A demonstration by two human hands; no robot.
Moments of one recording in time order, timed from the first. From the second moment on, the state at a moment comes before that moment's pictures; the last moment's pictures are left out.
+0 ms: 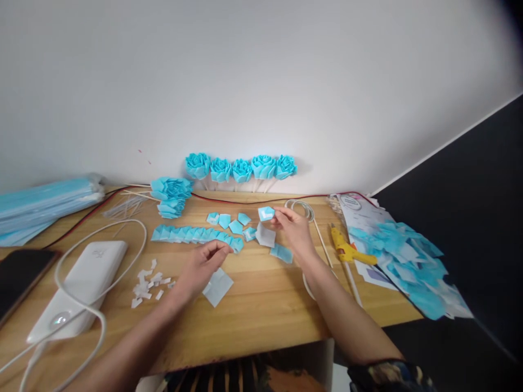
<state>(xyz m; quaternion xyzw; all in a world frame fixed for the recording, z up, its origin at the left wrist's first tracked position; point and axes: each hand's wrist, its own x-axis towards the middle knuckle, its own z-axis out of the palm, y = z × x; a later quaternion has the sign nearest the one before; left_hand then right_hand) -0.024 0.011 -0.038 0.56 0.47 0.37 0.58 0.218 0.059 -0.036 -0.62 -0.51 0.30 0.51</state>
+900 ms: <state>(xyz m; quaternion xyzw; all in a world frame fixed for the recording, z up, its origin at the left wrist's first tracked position) -0.027 0.012 -0.044 0.55 0.47 0.37 0.58 0.234 0.044 -0.008 -0.53 -0.74 0.29 0.28</state>
